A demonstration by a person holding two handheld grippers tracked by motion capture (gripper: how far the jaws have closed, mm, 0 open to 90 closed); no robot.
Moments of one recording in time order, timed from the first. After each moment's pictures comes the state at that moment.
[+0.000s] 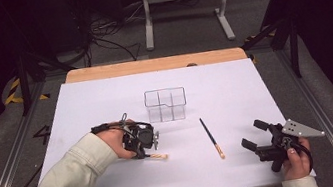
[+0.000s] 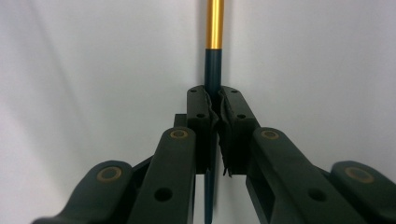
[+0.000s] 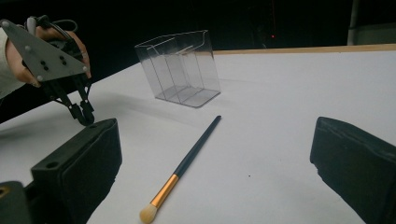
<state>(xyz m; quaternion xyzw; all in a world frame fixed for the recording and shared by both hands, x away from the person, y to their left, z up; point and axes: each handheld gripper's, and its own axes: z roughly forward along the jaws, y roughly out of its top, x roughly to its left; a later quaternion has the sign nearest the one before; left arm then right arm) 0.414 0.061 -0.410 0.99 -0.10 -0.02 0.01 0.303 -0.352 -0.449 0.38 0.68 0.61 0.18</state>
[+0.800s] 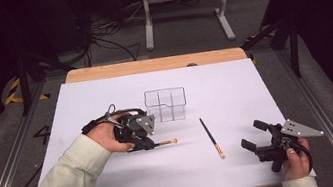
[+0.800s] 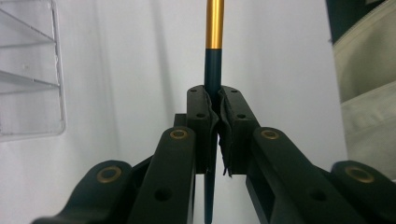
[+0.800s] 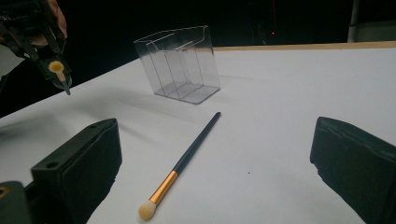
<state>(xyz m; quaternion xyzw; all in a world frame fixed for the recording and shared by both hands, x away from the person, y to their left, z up) 0.407 0.077 -0.353 0.97 -0.08 -0.03 0.21 0.304 -0.352 -0.450 0.38 0.68 0.60 0.18</state>
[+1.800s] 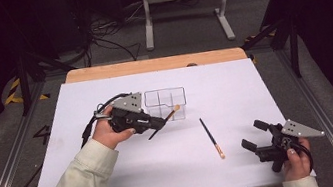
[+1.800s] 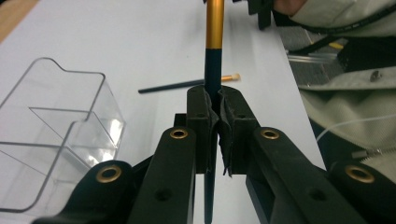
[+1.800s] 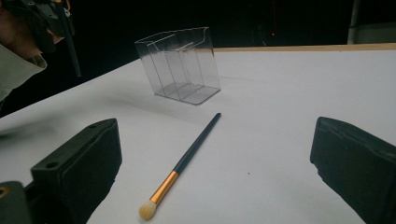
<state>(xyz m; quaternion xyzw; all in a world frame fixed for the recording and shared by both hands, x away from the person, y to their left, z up) 0.423 0.094 -0.343 0.88 0.00 -0.01 0.47 0.303 -0.352 -0.449 0.37 0.68 0.60 0.18</state>
